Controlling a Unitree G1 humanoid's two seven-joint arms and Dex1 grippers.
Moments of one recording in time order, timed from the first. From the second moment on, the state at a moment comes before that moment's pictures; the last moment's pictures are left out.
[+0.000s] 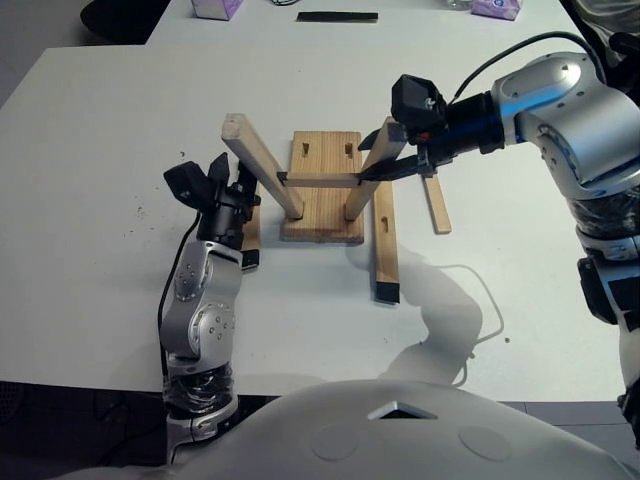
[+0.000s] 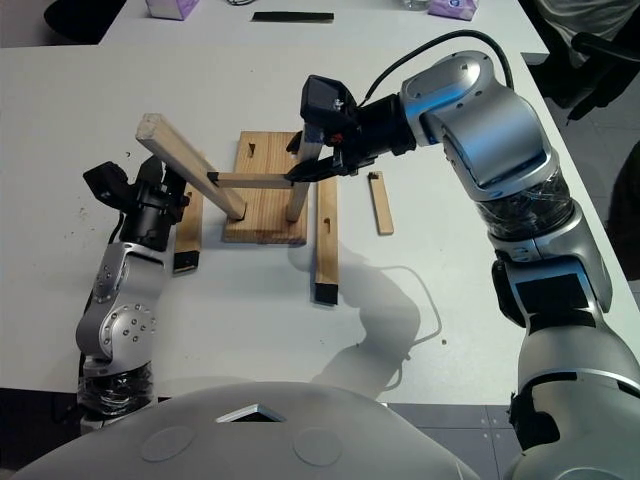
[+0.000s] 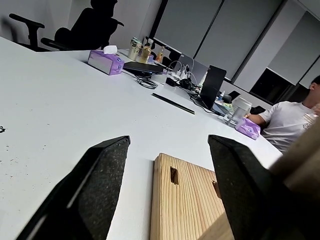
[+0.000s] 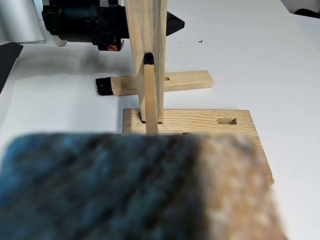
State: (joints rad) left arm 0.12 0.07 0.10 -0.47 -0.57 0.33 -0.01; right arm -0.88 -0.64 0.41 -0.11 0.33 0.83 1.22
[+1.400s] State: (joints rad) left arm 0.13 0.27 0.12 -0.67 -0.35 0.47 0.03; right arm 0.00 -0.10 0.23 -0.78 0.10 0.69 -0.08
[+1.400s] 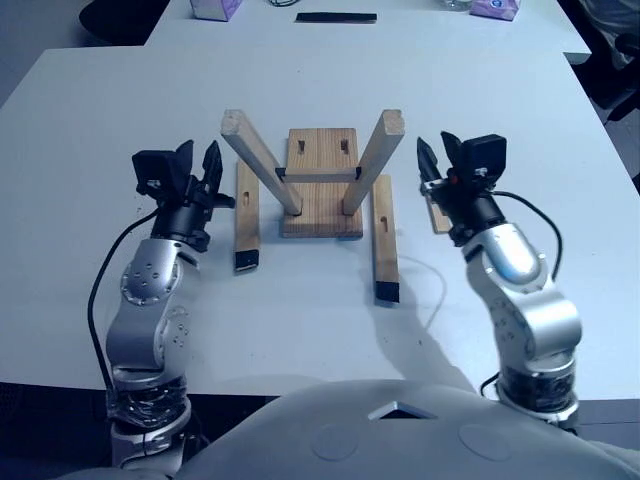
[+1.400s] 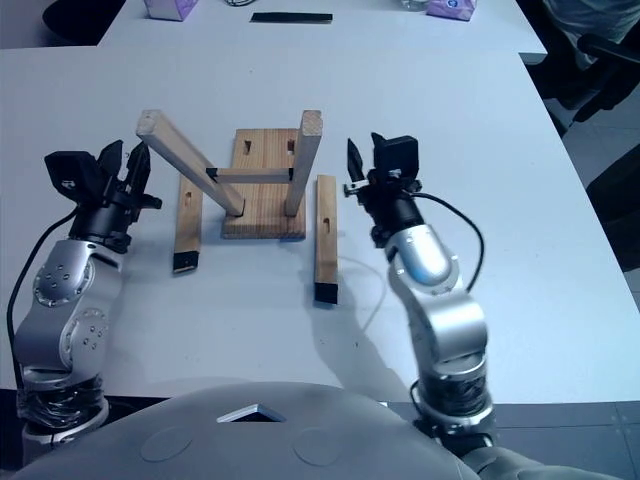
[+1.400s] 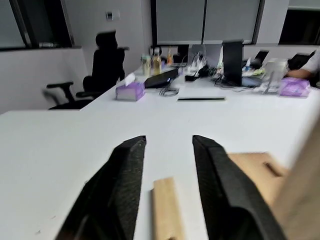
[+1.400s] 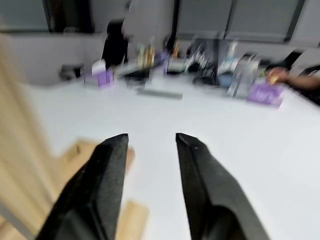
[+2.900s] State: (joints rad) left arm 0.13 0.23 -0.04 -0.84 -0.19 0.60 -0.03; right arm -0.02 -0.16 0.39 -0.77 -0.15 0.77 0.05
